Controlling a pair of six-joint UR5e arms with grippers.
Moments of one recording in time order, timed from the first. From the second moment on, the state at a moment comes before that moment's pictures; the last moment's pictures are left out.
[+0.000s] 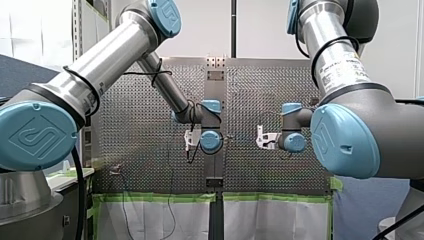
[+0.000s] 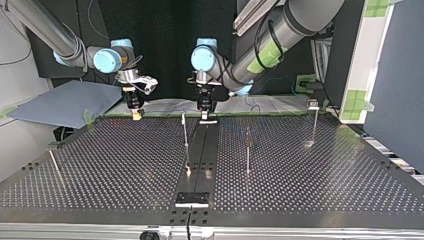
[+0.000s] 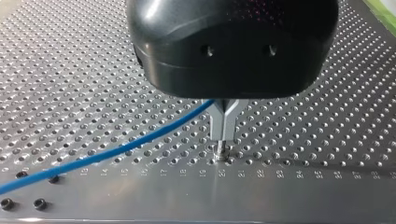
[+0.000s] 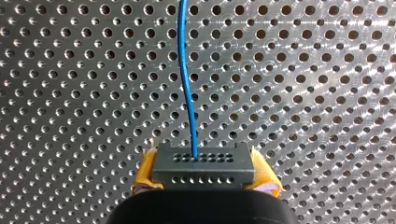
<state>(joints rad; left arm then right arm) -0.64 -2.30 -1.58 -2.40 -2.13 -1.56 1.86 -0.91 1.77 -0.81 1.39 1.57</state>
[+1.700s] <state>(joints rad) -0.63 -2.36 -1.47 -2.46 -2.10 -1.59 1.85 -0.91 1.75 -0.80 1.39 1.57</state>
